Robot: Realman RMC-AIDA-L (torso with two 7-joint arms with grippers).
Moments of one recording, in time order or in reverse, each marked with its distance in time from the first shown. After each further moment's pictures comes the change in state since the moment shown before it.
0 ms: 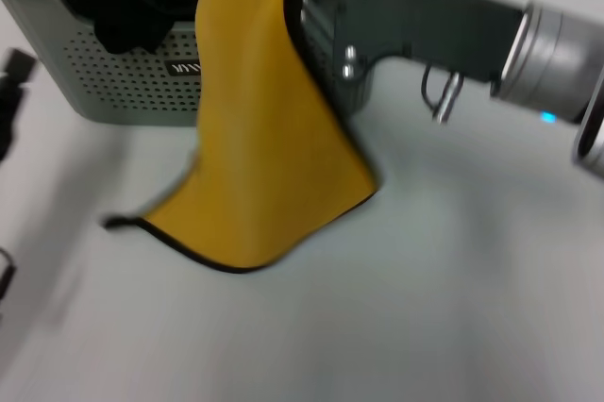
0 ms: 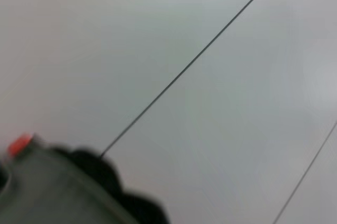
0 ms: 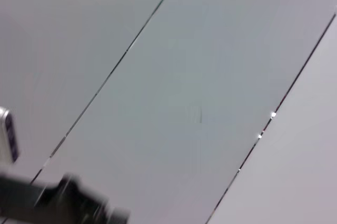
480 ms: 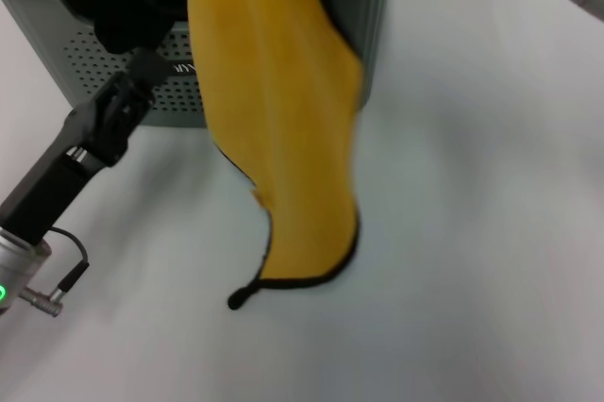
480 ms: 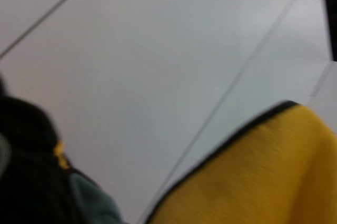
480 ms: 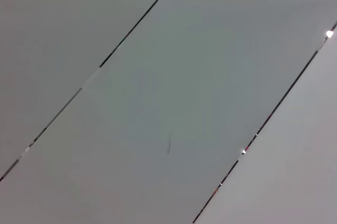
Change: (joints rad) left arm -0.103 -0.006 0.004 -0.006 0.217 0.030 0.035; right arm 0.144 0.000 0.130 -0.111 -0.121 -0.076 0.192
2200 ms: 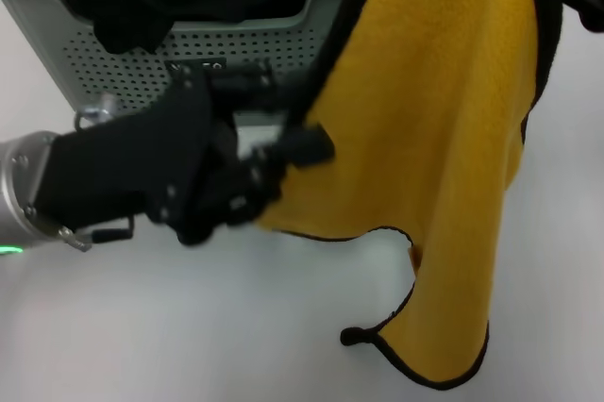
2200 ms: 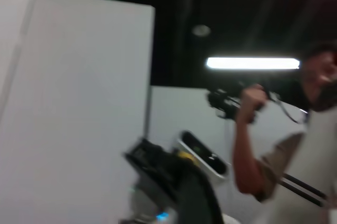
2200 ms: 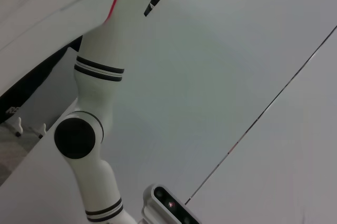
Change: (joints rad) left arm -0.131 0.025 0.179 0.409 0.202 0.252 0.043; right arm 0.064 -0.098 0.535 -0.026 -0.244 0.869 0.362
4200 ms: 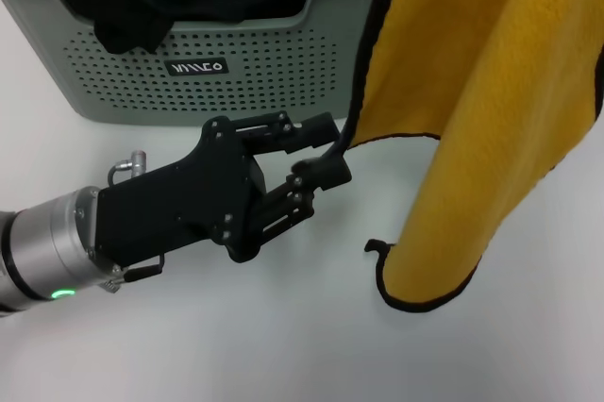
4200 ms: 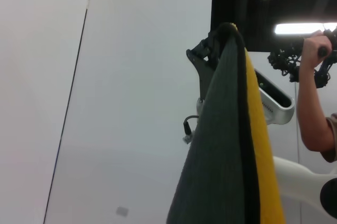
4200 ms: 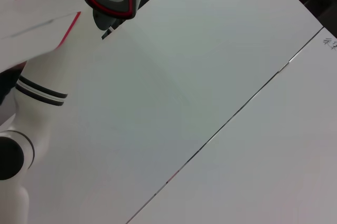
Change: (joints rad) left arm 0.016 -0.015 0.031 -0.210 0.024 -0.142 0.214; right arm -0.019 0.014 0.107 -0.003 0.120 -0.007 -0.060
